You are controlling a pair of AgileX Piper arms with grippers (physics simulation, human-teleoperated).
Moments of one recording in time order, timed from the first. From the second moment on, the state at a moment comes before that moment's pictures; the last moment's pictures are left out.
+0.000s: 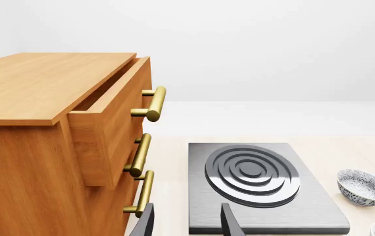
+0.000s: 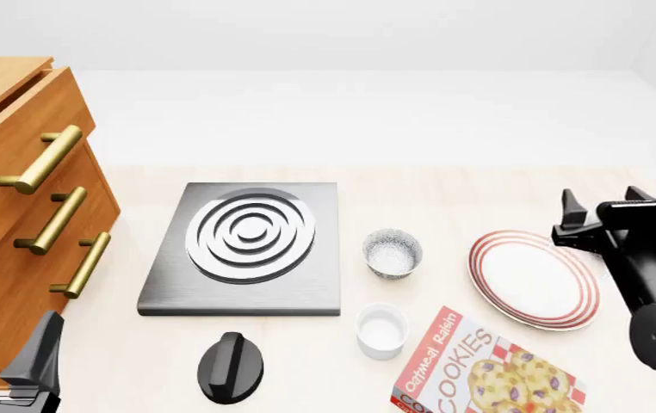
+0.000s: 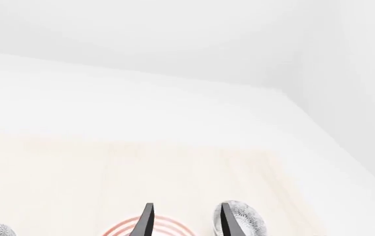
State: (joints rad) left arm 0.00 0.01 0.00 0.00 0.00; right arm -0.17 1.43 -0.43 -0.87 -0.20
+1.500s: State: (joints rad) left arm 0.00 0.01 0.00 0.00 0.00; right arm -0.33 1.50 -0.57 -0.77 -0.14
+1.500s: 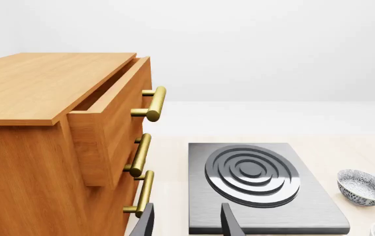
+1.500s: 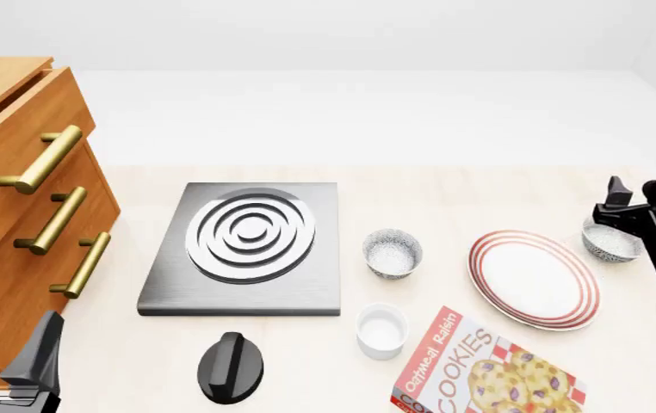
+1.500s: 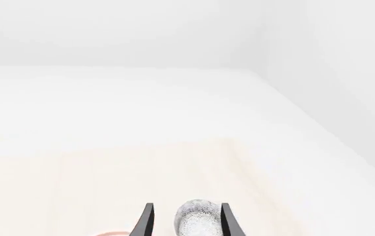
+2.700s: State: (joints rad) left arm 0.00 0.01 0.00 0.00 0.00; right arm -0.46 1.57 -0.65 -0.72 -0.09
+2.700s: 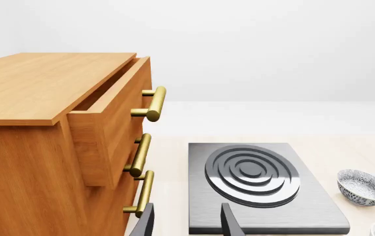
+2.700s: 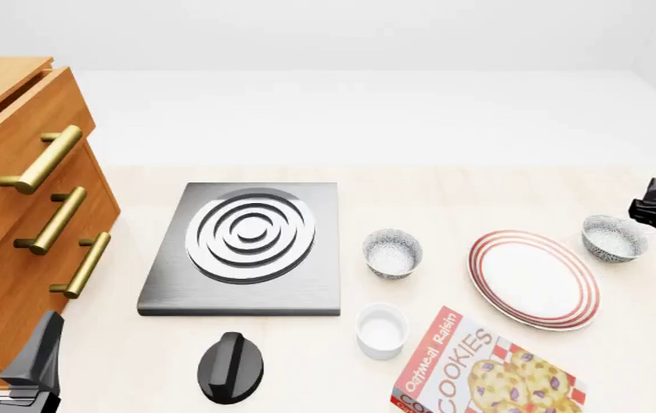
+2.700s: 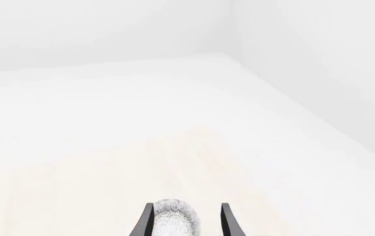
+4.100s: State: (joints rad) left arm 0.00 0.01 0.00 0.00 0.00; right arm -0.52 1.70 -0.69 -0.74 -0.05
